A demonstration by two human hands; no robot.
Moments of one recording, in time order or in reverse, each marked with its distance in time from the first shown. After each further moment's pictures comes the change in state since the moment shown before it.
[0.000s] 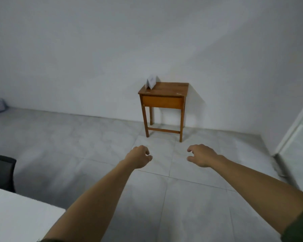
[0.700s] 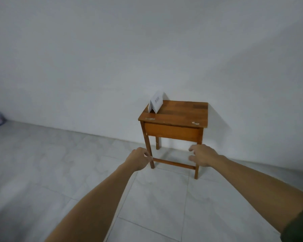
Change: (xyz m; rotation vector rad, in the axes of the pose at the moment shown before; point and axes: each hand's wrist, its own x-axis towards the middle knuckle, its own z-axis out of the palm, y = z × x) left_hand 0.533 0.031 -0.166 -0.214 0.077 -0.126; right_hand 0.549 0.042 -0.177 0.090 -0.004 -0.029
